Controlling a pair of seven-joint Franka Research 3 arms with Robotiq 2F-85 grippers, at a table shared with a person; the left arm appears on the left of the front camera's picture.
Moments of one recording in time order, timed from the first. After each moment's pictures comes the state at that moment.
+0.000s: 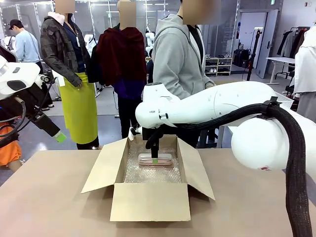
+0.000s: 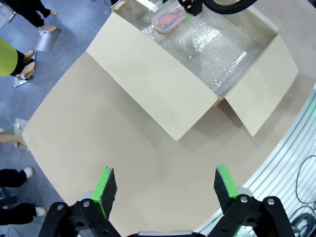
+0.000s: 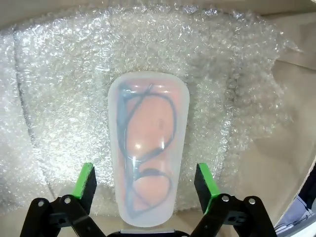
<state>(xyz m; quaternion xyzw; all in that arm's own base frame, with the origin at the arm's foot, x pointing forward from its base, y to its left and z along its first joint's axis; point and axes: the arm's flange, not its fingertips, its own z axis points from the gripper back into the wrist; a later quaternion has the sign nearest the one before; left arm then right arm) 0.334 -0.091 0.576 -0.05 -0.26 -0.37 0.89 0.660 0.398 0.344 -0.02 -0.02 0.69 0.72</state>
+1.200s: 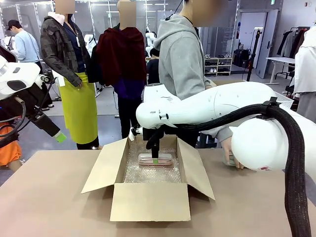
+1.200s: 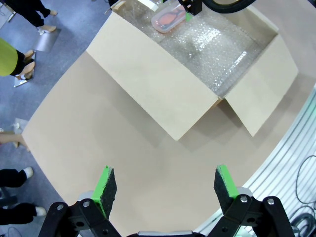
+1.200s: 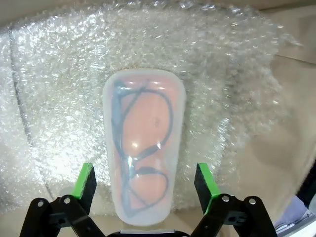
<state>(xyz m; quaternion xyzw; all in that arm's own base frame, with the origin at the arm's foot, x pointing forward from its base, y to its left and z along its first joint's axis) 0.334 -0.091 0.576 -0.05 -0.26 -0.37 0.89 0.663 0.395 0.351 -0.02 -0.03 0.69 0.73</state>
